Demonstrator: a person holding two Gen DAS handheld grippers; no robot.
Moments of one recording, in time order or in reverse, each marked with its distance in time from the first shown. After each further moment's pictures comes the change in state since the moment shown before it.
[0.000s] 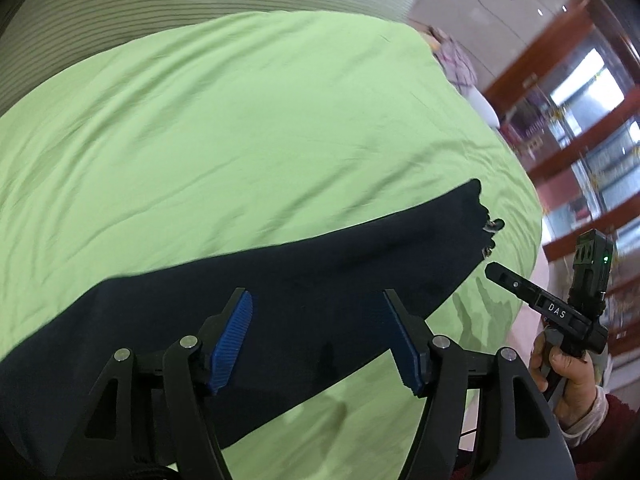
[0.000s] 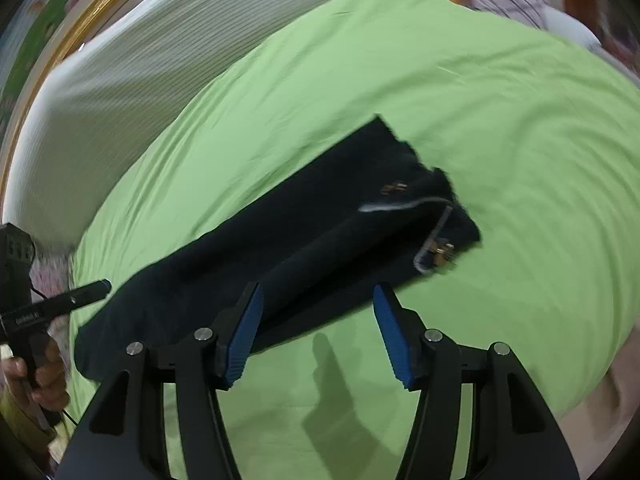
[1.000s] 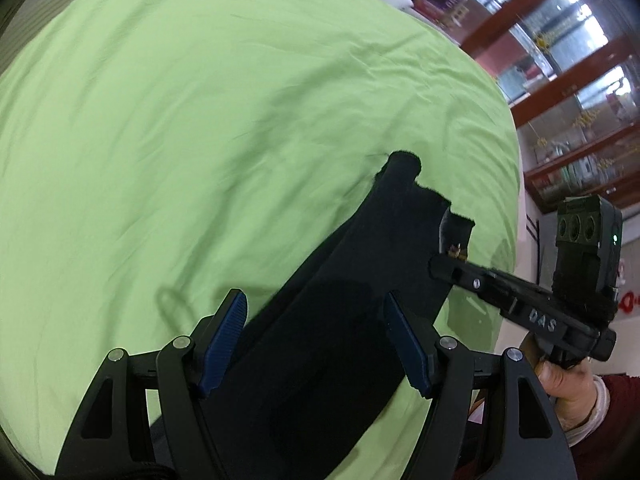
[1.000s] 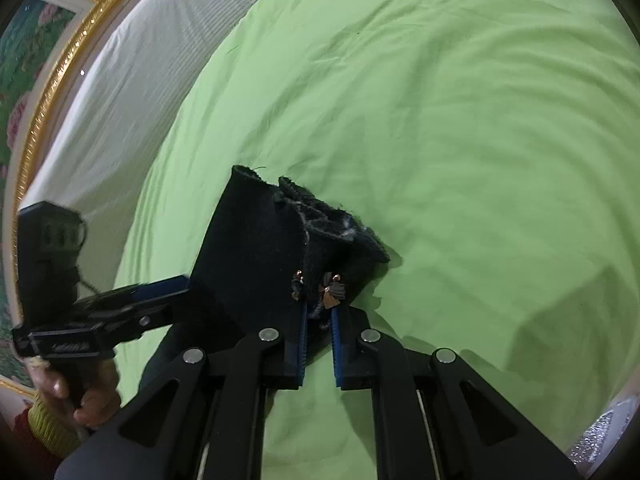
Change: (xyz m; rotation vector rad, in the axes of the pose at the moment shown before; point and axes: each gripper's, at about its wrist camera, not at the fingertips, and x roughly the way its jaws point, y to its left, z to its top) left arm 0.161 -0.156 0.094 0.419 0.312 -0.124; right arm 0.011 -0.087 -0.006 0.368 -0.072 0.079
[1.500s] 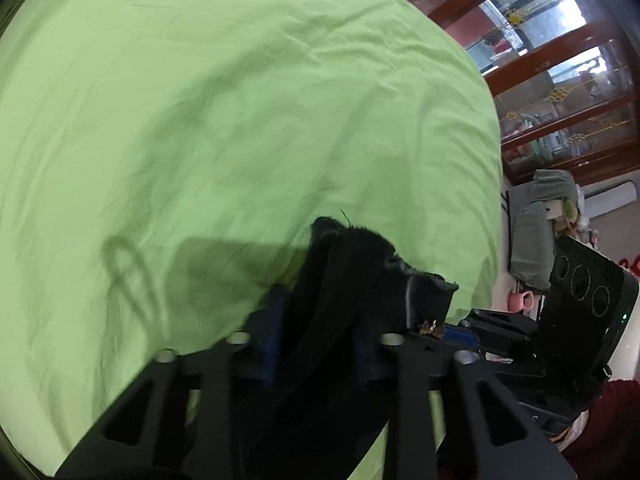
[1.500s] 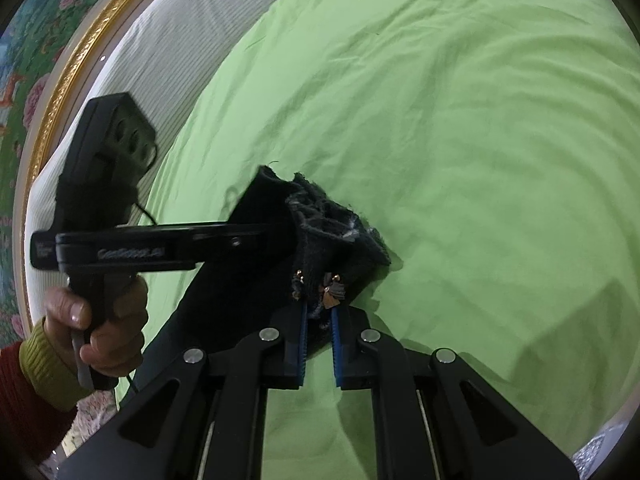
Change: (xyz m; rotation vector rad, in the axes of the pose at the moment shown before) left arm 0.052 -0.029 0.052 0.067 0.087 -0.134; right arm -0.001 -0.003 0.003 -0.082 0.000 0.035
